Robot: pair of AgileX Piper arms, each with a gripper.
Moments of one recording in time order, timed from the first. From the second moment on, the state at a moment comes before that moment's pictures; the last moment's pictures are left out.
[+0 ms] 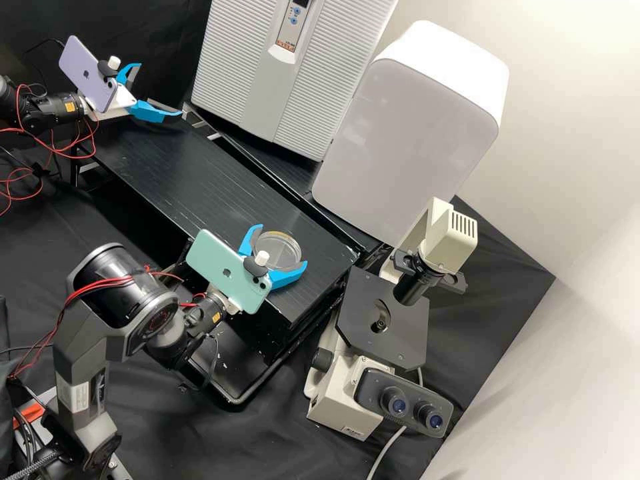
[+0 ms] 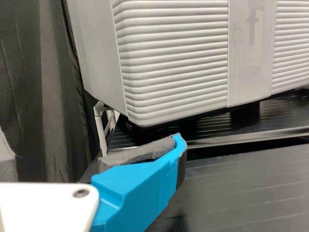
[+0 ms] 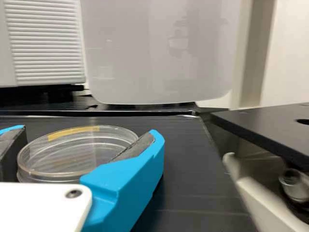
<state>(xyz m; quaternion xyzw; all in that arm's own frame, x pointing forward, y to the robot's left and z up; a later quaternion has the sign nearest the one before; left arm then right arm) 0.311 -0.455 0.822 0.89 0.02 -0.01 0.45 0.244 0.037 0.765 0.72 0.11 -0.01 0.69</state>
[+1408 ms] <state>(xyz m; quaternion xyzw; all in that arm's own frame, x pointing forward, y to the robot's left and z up) 0.311 -0.455 0.822 0.89 0.02 -0.01 0.45 0.257 0.214 0.683 0.64 0.25 -0.06 0.72</state>
